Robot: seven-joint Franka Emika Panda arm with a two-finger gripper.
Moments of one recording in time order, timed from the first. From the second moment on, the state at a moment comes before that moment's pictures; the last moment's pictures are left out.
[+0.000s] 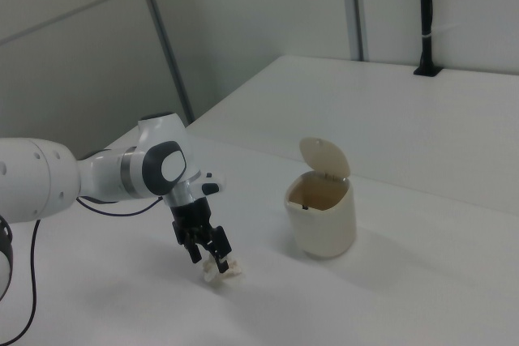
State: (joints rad) arm 0.15 0.36 0.13 -1.83 -0.22 2.00 0.42
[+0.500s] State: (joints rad) arm 0.15 0.42 0.12 -1.82 -0.27 2.04 0.44
